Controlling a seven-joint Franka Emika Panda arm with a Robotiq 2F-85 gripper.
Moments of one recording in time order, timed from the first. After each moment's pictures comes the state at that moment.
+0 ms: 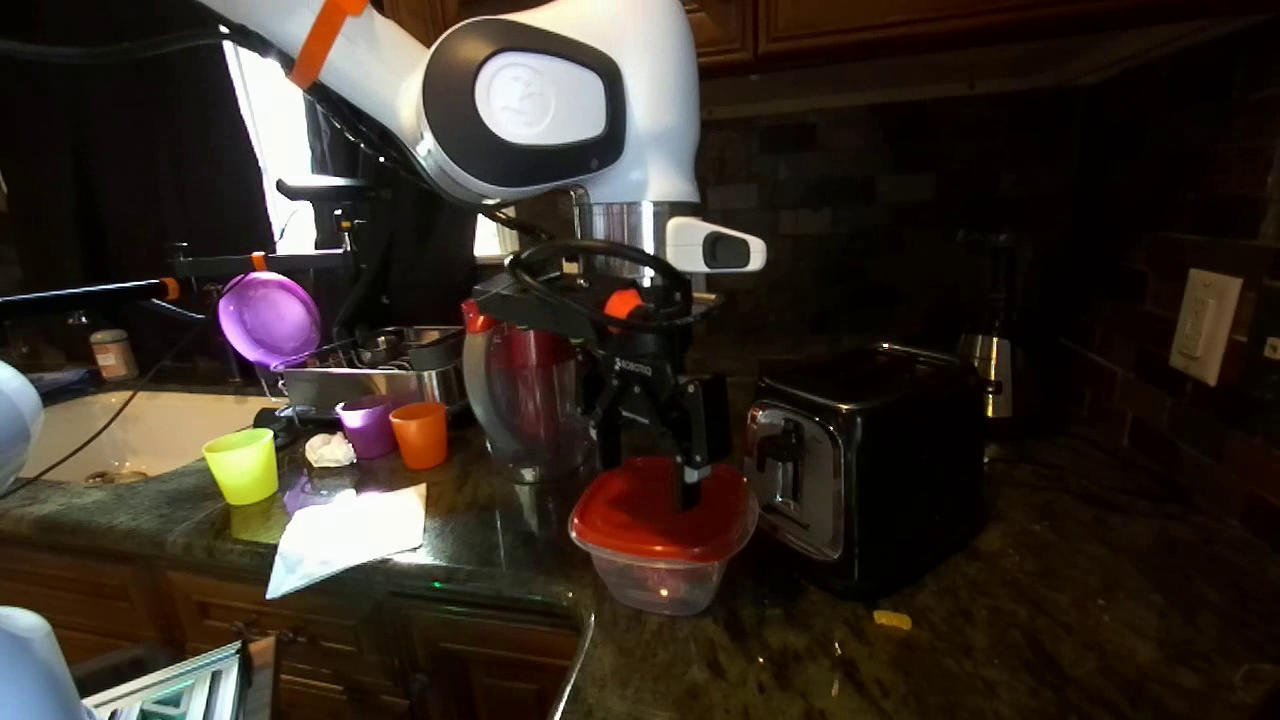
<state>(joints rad) -0.04 -0.32 -0.13 -2.51 -0.09 2.18 -0.32</state>
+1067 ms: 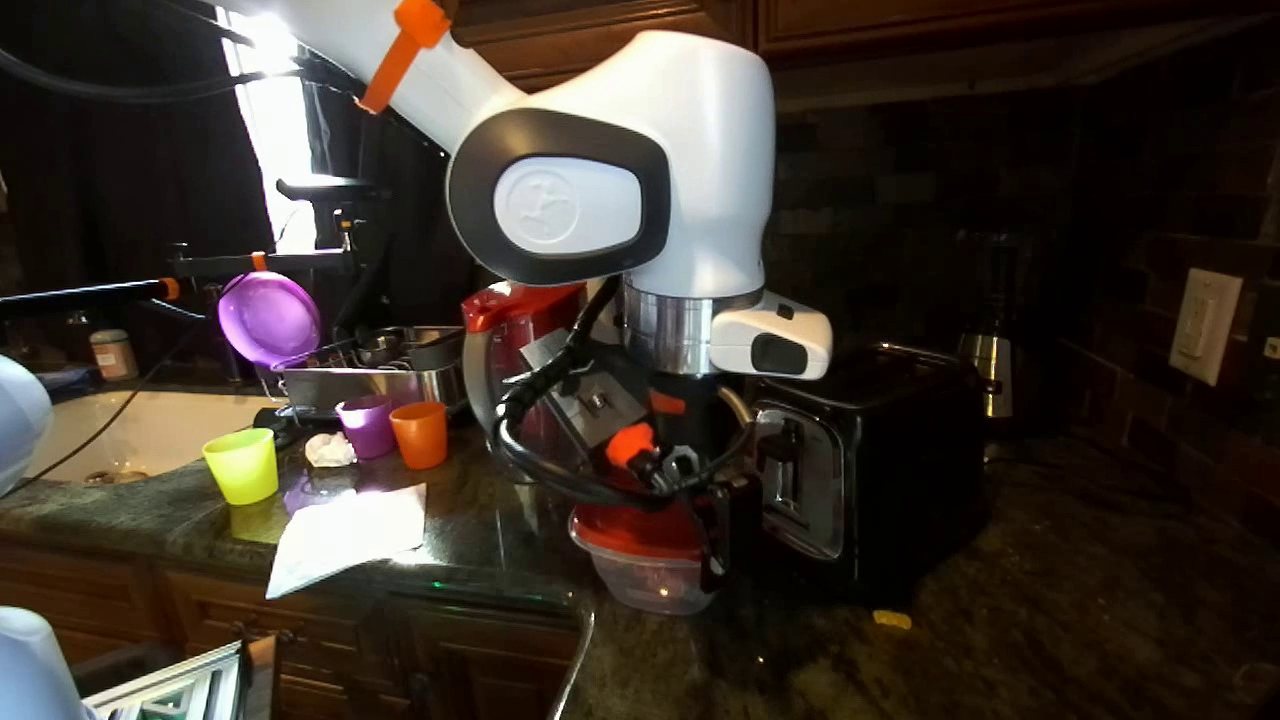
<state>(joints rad) -0.09 -0.20 -0.21 -2.52 0.13 2.32 -0.31</state>
